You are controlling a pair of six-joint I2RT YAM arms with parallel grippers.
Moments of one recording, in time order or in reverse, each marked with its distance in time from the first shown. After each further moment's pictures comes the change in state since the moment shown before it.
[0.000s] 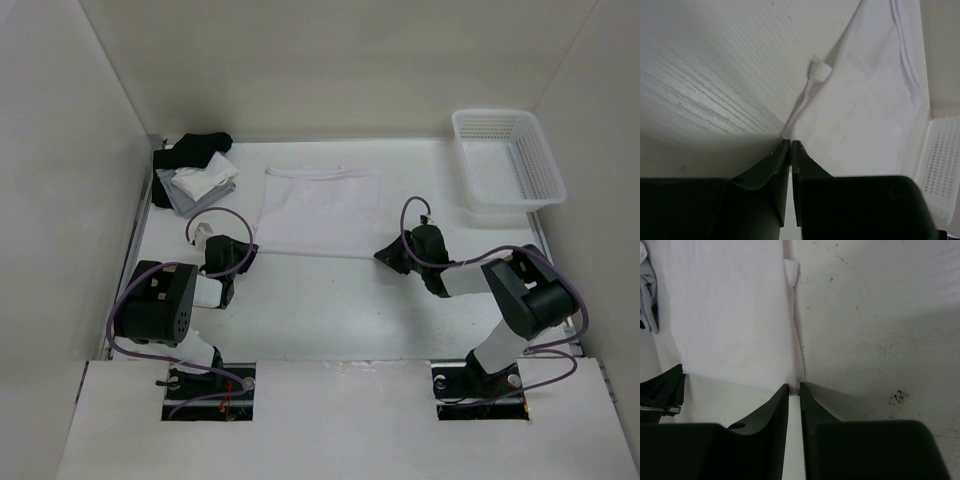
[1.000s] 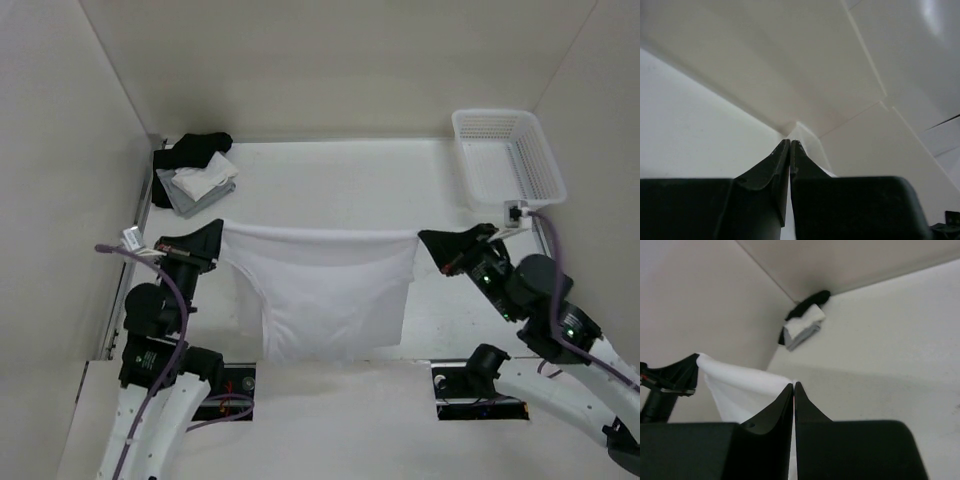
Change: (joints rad) left arm -0.133 -1.309 0.326 -0.886 -0.087 0.153; right arm 0.444 -1.136 0.381 -0.866 0.446 -0.295
